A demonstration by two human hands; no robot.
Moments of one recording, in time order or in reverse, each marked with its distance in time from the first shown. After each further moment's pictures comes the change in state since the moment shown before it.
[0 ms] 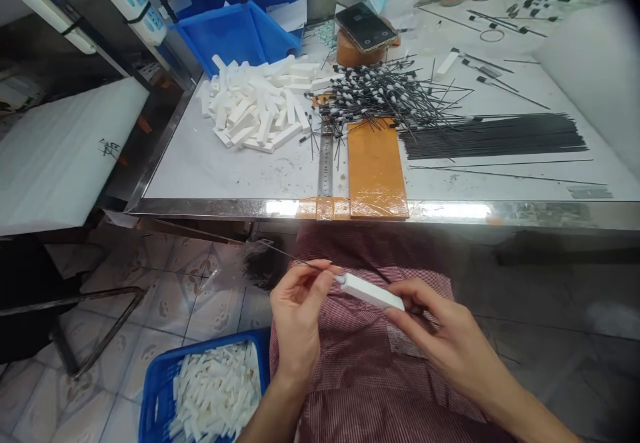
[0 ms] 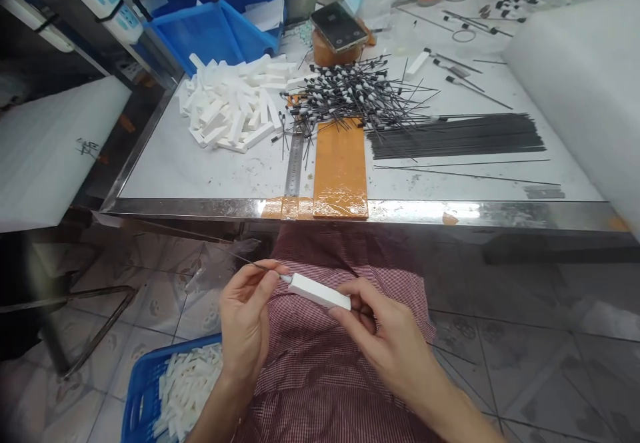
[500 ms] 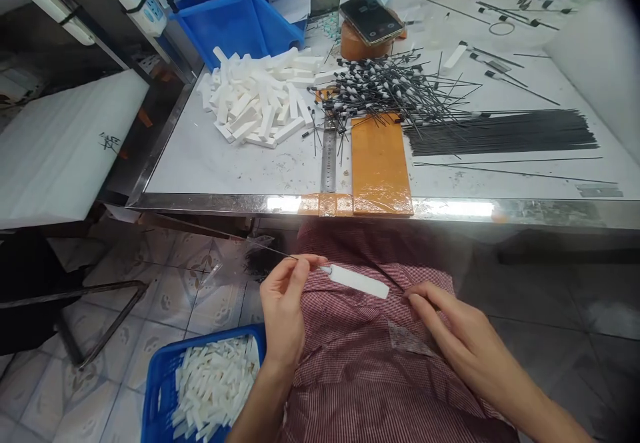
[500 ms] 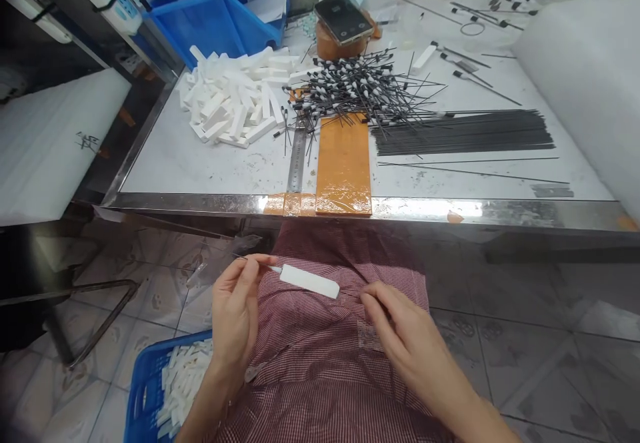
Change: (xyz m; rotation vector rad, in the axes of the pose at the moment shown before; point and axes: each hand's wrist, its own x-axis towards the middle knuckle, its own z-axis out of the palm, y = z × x) left_hand 0.010 0.001 -0.016 0.092 0.021 0.024; right_hand -0.006 0.014 -0.006 -0.057 0.004 0.058
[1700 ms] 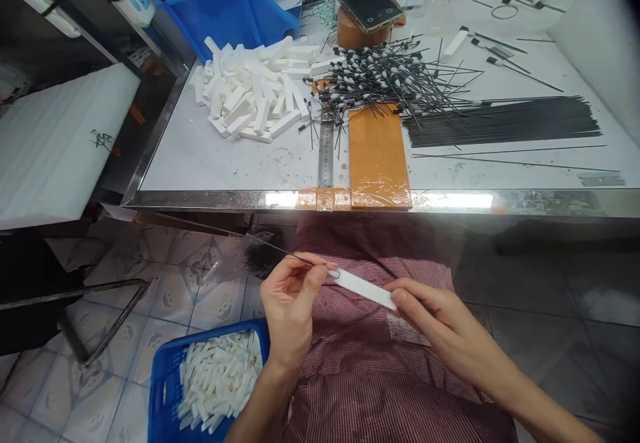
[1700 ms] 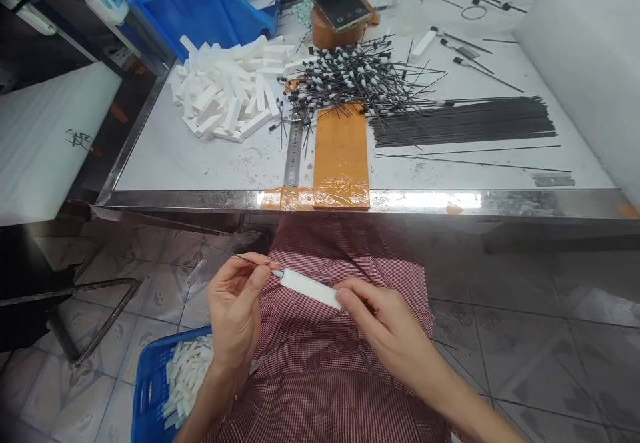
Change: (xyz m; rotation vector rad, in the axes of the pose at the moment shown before) left_hand -0.008 0.005 0.009 -0.034 -0.059 0.062; right_hand 0.011 -0.022 0.005 0.196 -0.126 -0.010
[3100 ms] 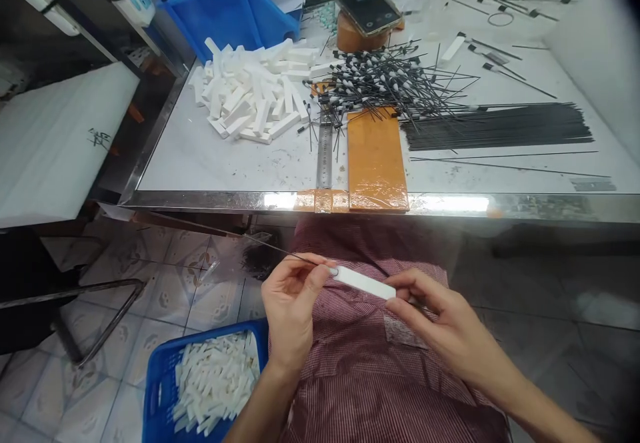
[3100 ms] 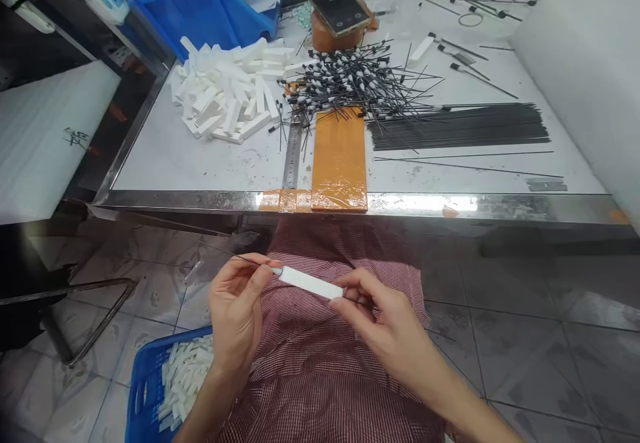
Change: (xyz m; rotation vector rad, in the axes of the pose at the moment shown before) left_hand 0.000 0.000 0.003 -0.039 -0.018 -0.009; right_hand -0.001 0.001 -0.004 -0.011 0.098 -0.002
